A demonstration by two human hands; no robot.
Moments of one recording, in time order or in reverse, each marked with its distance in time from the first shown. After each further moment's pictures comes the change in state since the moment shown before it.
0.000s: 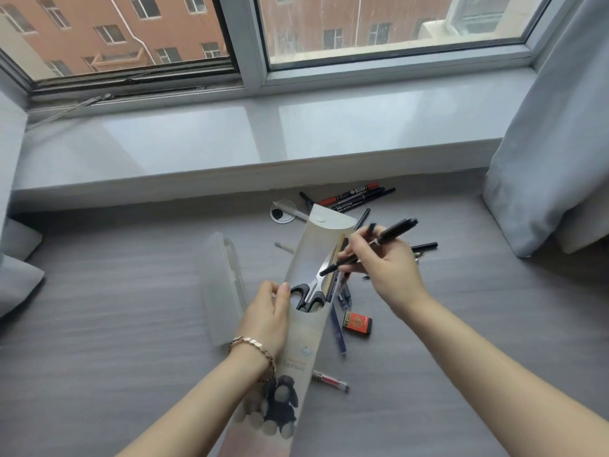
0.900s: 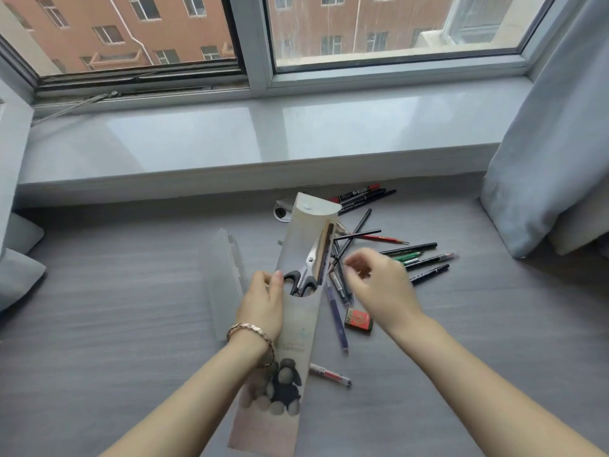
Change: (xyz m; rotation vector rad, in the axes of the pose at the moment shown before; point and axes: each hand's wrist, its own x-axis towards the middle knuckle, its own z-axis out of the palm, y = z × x) left_hand 0.008 -0.001 -0.009 -0.050 0.055 -0.061; right_hand -0.014 0.020 0.009 -0.829 0.083 -0.075
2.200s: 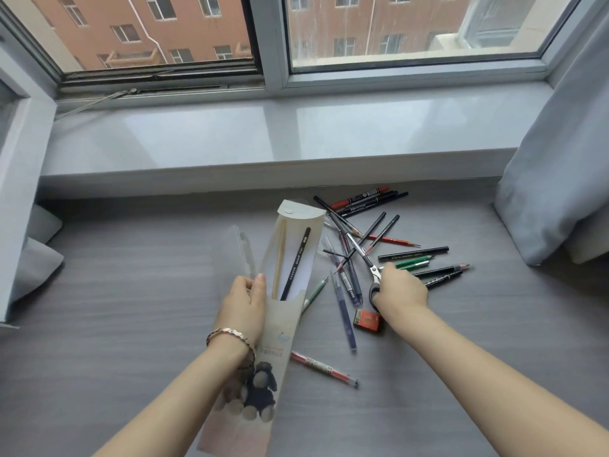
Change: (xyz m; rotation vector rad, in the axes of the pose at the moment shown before) left_hand 0.001 -0.026 -0.028 0.074 0.073 -0.060; right_hand 0.024 0.039 0.022 -0.576 -0.178 0.296
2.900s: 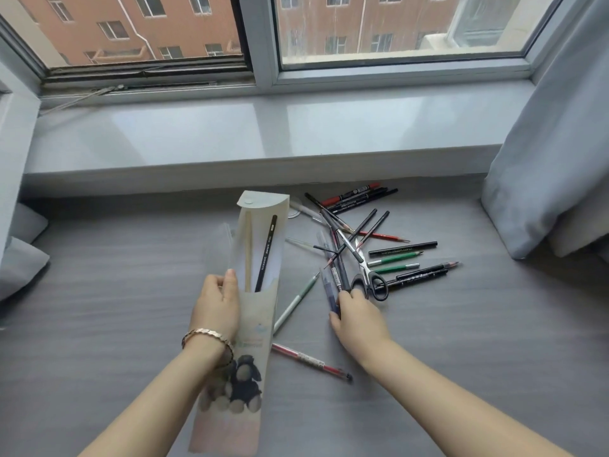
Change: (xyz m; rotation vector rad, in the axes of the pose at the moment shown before) left_hand 0.001 -0.006 -0.010 -0.070 0.121 -0.036; right_hand -0.044 -0.018 0.040 0.062 -0.067 -0.261
